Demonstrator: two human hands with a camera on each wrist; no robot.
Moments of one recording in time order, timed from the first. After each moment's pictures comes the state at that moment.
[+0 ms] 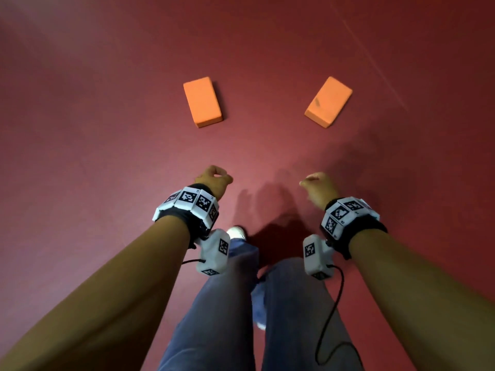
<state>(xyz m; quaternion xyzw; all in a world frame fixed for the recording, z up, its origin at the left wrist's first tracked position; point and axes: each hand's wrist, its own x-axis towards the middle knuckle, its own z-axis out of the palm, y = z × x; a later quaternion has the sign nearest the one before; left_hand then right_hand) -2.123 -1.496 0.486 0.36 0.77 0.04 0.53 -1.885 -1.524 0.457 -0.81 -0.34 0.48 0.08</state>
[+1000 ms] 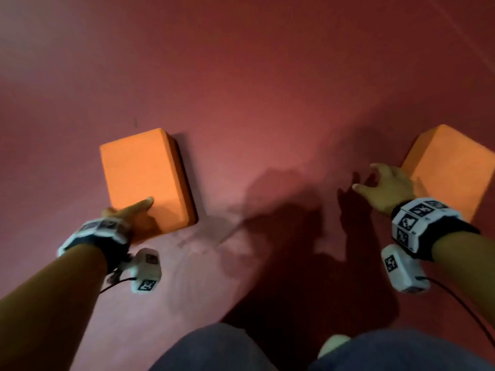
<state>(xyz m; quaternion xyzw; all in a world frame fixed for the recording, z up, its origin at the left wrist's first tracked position) -2.238 -1.055 -0.081 0.20 0.85 0.03 0.49 -1.752 -1.052 -0.067 -0.85 -0.45 0.26 -0.07</state>
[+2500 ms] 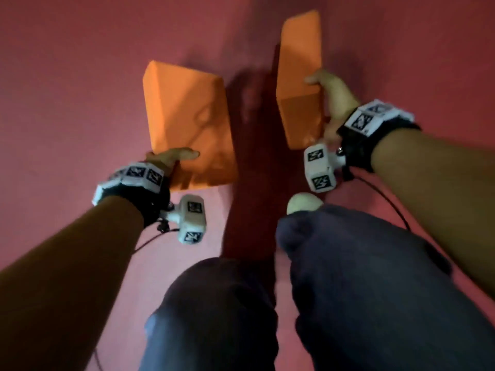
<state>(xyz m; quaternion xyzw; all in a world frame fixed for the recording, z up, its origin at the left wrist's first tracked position) -1.994 -1.041 0.028 0.38 0.73 -0.15 0.56 -1.720 -1.181 0.058 -0.78 0.10 0.50 0.37</state>
